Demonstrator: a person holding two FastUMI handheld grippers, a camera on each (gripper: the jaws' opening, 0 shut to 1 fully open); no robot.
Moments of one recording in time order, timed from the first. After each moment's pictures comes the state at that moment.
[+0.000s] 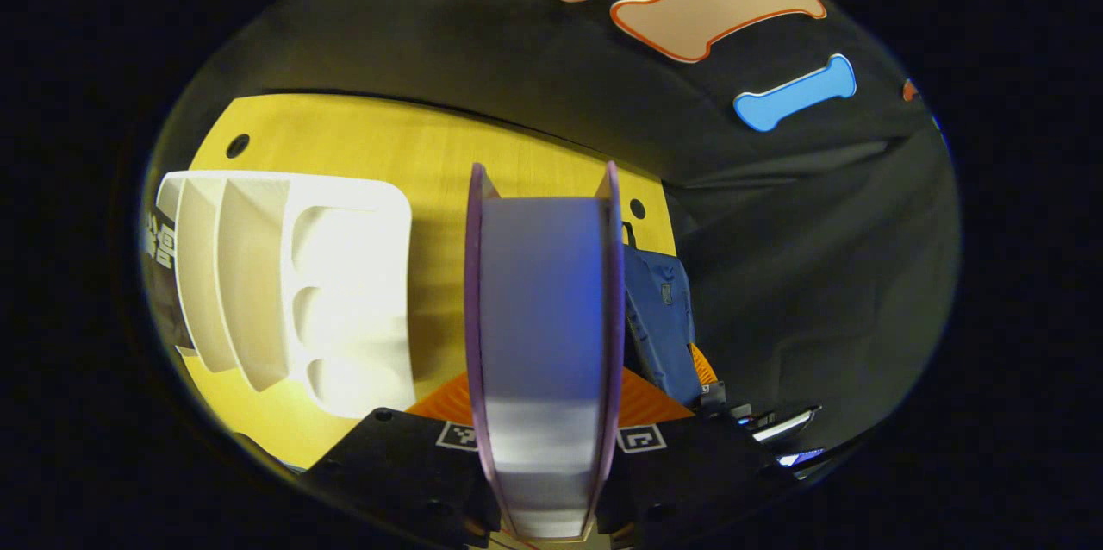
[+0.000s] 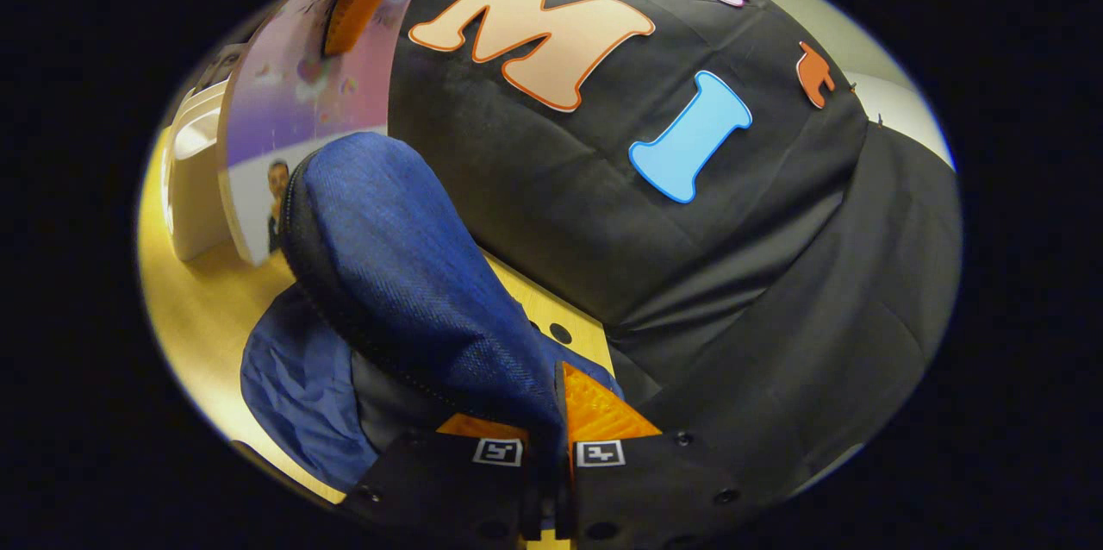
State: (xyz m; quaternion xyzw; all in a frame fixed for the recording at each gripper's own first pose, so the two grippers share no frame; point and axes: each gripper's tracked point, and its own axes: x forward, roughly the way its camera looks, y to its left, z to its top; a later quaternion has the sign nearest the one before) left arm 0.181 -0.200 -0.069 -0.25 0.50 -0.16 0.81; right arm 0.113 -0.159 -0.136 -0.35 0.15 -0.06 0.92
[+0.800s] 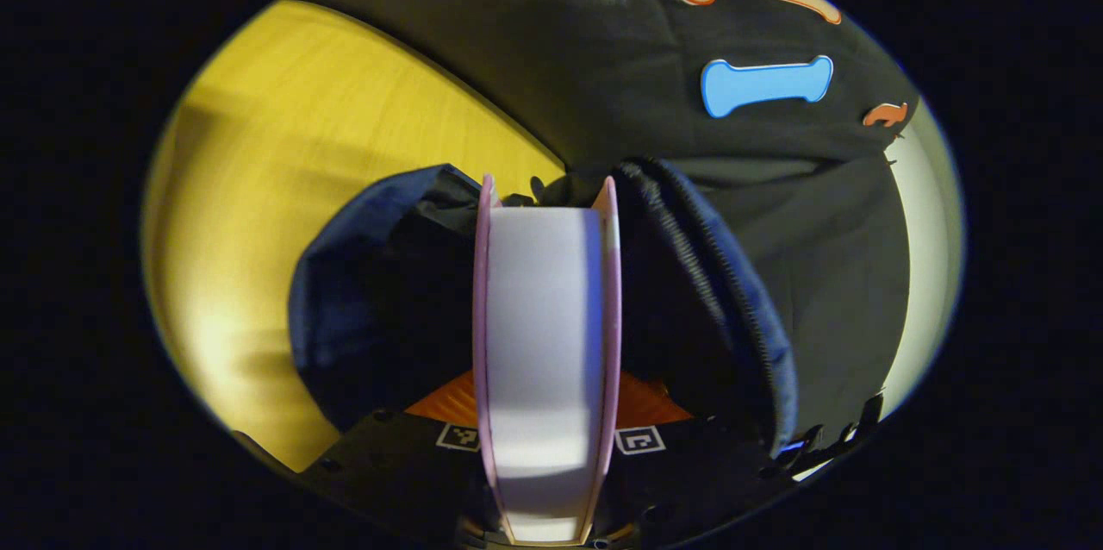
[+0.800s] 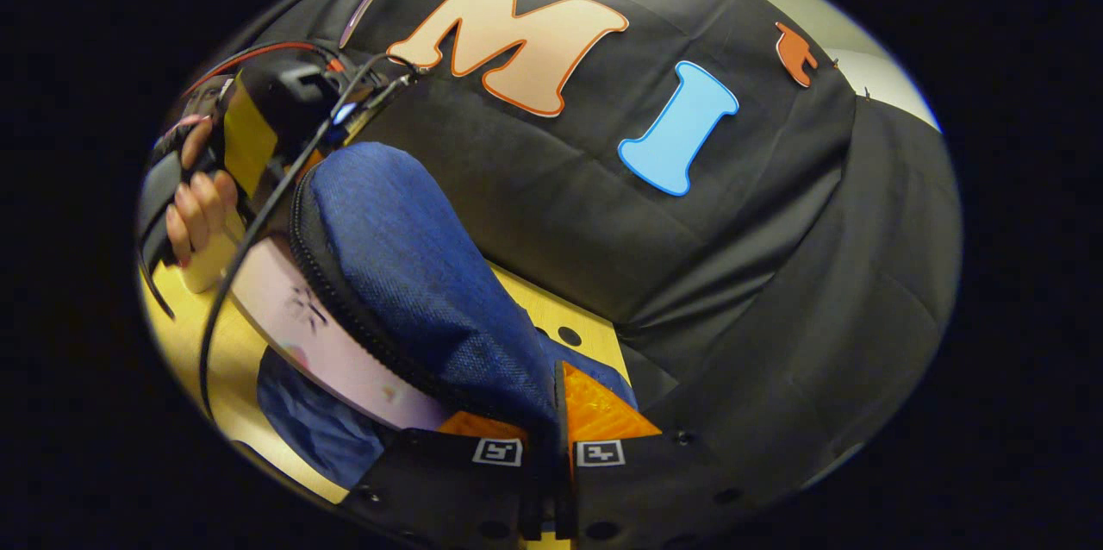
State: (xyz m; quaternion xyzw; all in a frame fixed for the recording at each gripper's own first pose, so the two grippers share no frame) left arm 0.204 -0.367 -0.167 -0.41 0.40 -0.32 0.75; right arm 0.111 -0.160 -0.121 -0.30 0.15 -0.05 0.94
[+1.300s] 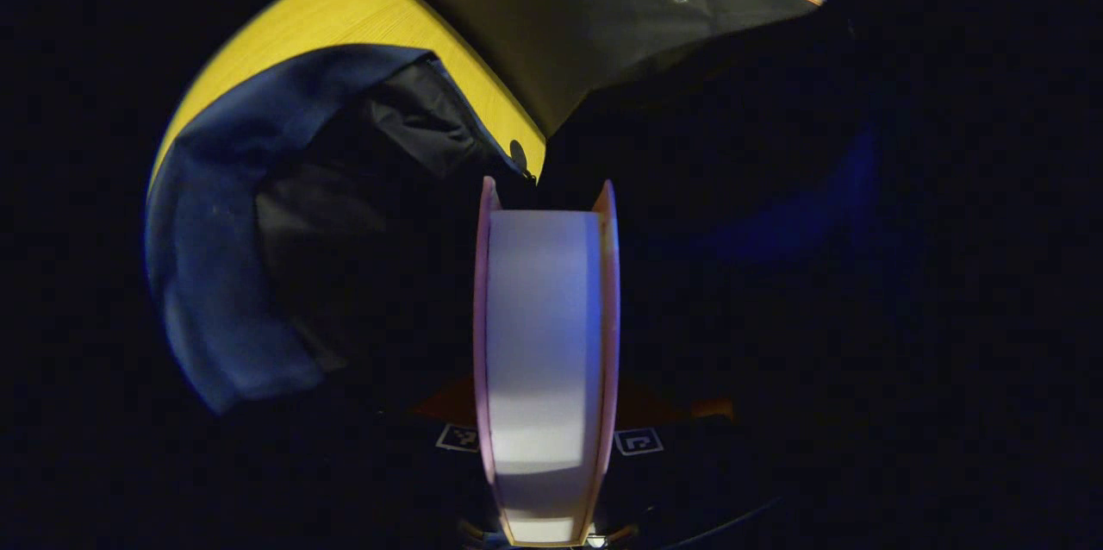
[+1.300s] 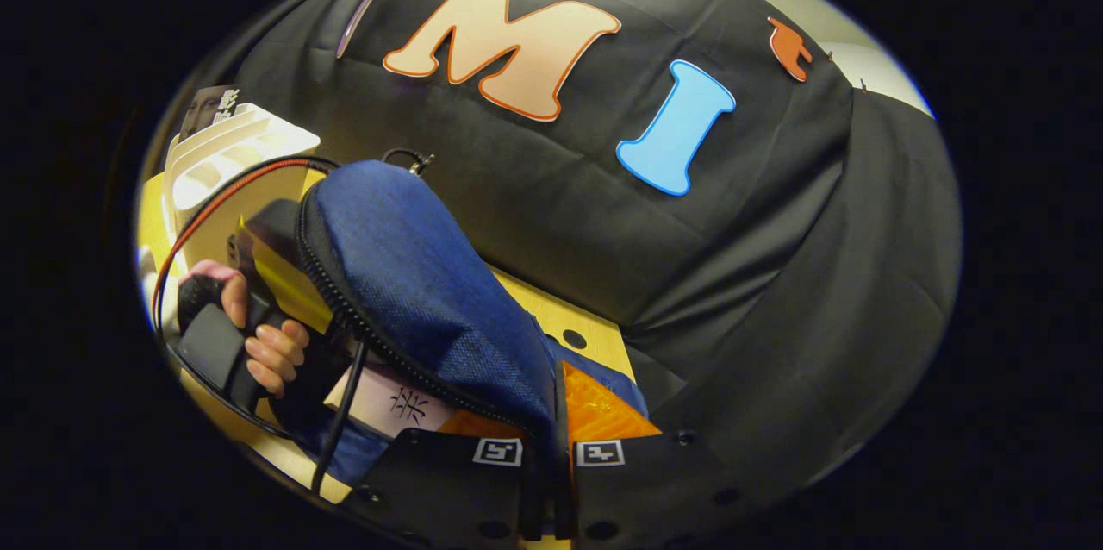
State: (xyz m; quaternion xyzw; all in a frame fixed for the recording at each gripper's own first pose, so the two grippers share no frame) left arm 0.215 -0.422 -0.209 -0.47 0.39 -0.34 0.71; right arm 0.109 -0.164 -0.123 -0.28 0.15 -0.04 0.95
